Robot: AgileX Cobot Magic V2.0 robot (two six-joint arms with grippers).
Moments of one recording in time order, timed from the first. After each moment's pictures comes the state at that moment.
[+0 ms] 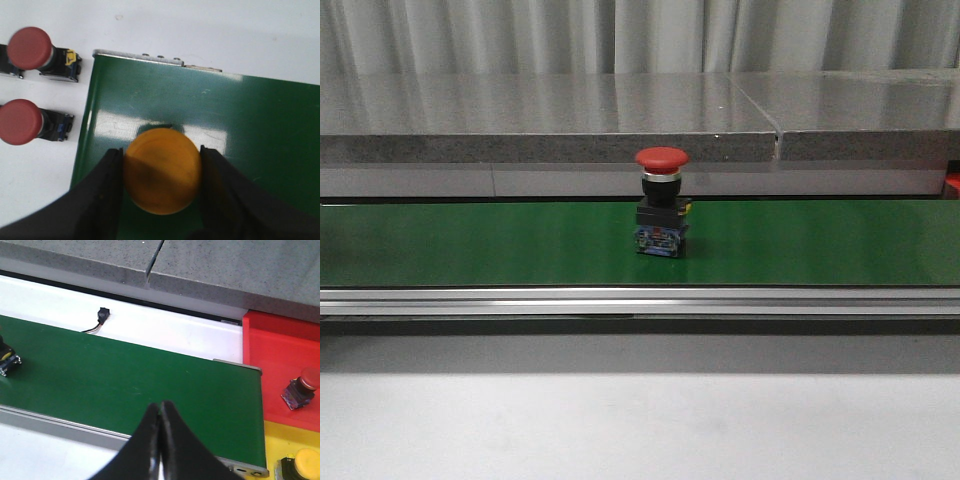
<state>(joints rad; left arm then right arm) -0.04 1.55 -1.21 0.10 0.82 -0.20 -0.08 0.60 -0.69 0.24 0.64 -0.32</state>
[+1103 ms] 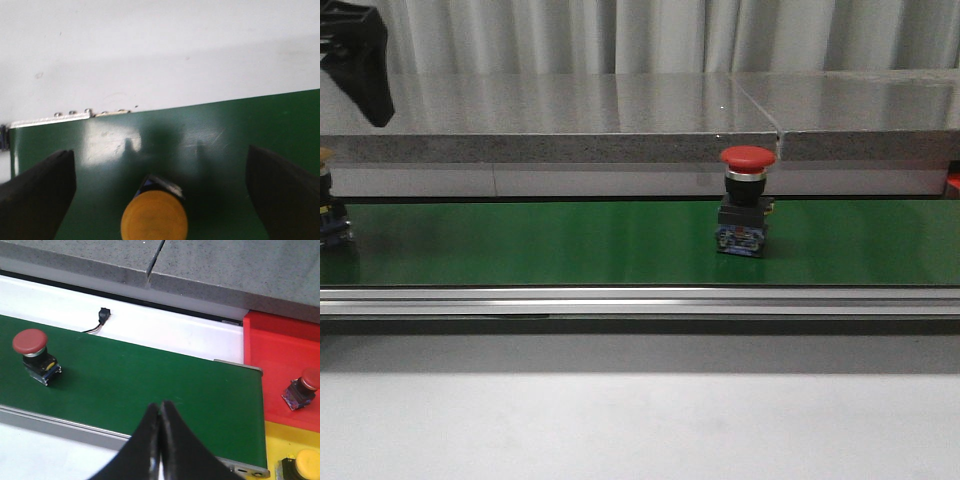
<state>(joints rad) -0.19 1.61 -1.35 0.03 0.81 -0.02 -0.08 0.60 -0.69 0.24 0.64 -0.32</state>
